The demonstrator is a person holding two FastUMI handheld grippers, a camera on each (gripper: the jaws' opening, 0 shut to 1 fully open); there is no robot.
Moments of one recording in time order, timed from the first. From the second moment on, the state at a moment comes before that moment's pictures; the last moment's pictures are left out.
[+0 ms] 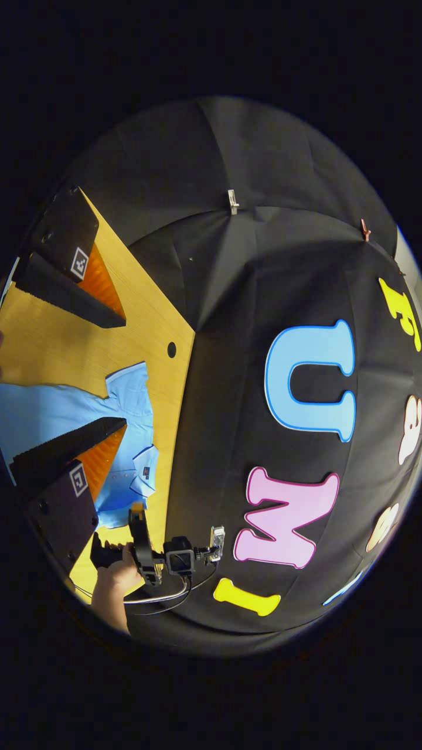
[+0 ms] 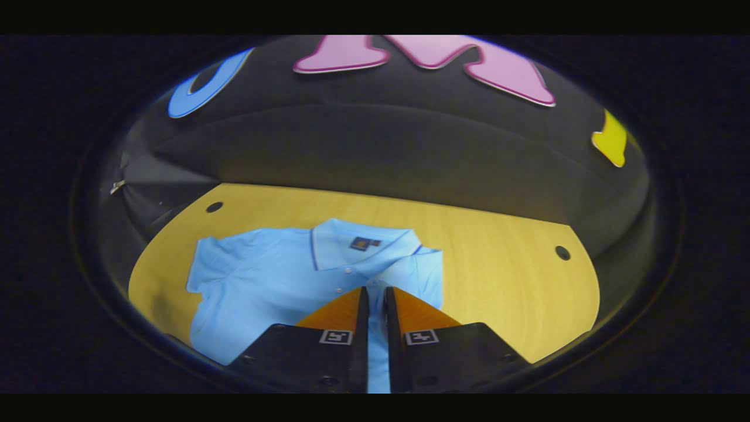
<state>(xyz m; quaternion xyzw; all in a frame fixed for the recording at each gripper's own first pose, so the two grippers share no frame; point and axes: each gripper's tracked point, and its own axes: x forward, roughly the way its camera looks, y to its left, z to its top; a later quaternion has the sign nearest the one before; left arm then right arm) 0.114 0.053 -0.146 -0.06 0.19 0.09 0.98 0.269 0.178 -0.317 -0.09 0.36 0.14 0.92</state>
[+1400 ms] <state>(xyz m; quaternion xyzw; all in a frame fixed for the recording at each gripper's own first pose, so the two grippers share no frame) 0.410 0.078 -0.344 -0.03 0.30 0.05 0.95 0.188 -0.022 -0.252 -0.02 0.29 0.07 0.95</state>
